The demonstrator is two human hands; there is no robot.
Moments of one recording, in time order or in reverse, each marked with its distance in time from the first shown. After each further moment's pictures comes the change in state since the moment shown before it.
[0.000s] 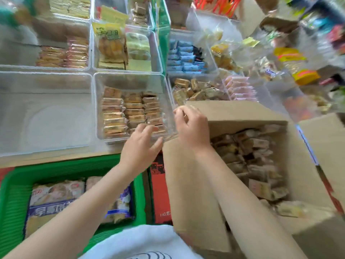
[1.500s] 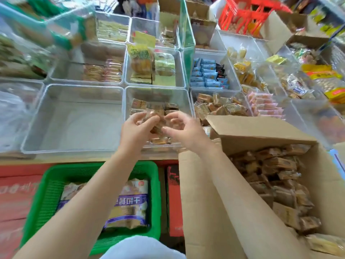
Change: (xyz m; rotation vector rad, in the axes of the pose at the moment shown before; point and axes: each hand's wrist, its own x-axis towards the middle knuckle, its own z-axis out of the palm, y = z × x) left_hand 0.023 0.000 -0.066 -0.902 0.318 -0.441; right_hand 0.020 -0.048 0.005 0.371 -0.626 0.207
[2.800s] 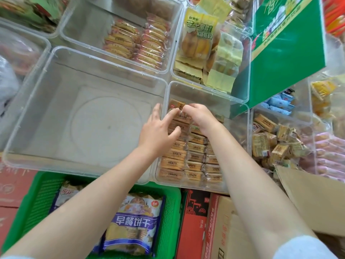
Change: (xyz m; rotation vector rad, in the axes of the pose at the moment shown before) left_hand 0.212 -0.085 -0.064 0.940 -0.105 0.161; right_hand 0.308 0.070 0.110 -0.034 -0.117 0.526
